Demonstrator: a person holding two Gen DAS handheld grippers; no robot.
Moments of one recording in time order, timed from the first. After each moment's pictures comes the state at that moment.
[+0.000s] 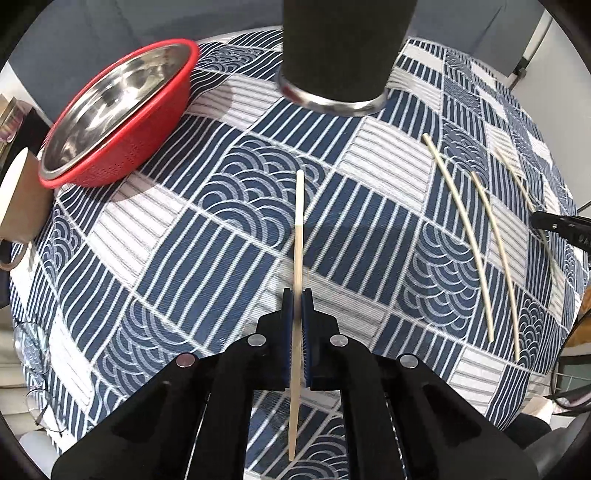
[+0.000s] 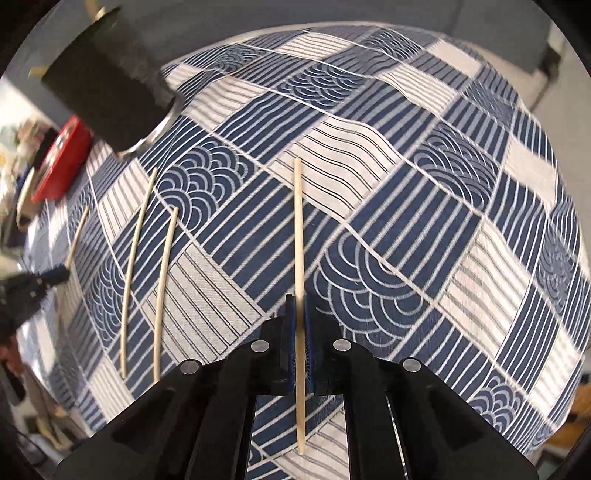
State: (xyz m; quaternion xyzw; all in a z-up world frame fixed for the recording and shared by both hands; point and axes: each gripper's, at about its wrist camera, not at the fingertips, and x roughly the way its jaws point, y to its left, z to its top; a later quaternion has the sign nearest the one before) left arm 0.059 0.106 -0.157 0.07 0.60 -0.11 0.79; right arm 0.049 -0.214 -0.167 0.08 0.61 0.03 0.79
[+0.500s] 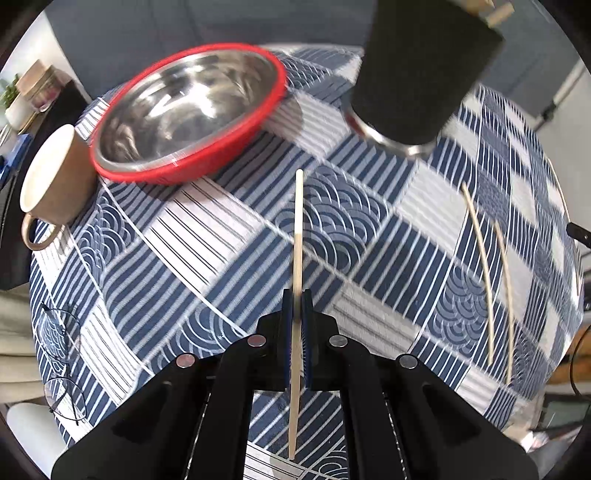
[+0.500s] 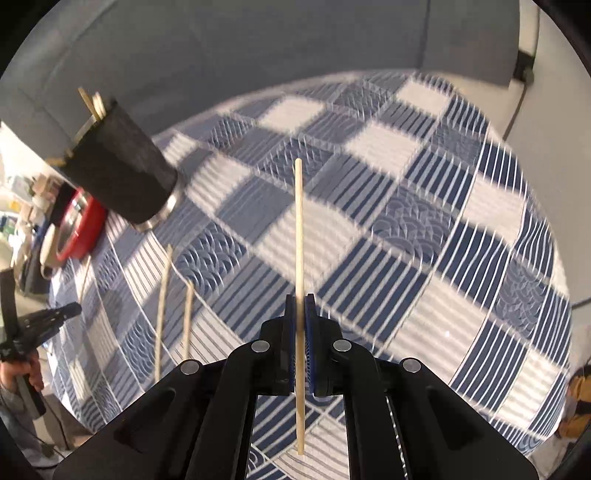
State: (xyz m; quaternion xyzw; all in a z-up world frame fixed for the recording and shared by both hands) left arm 0.076 0.148 -0.125 0.02 0.59 -0.06 0.80; right arm 0.065 -0.249 -0.100 0.11 0.54 0.02 0.83
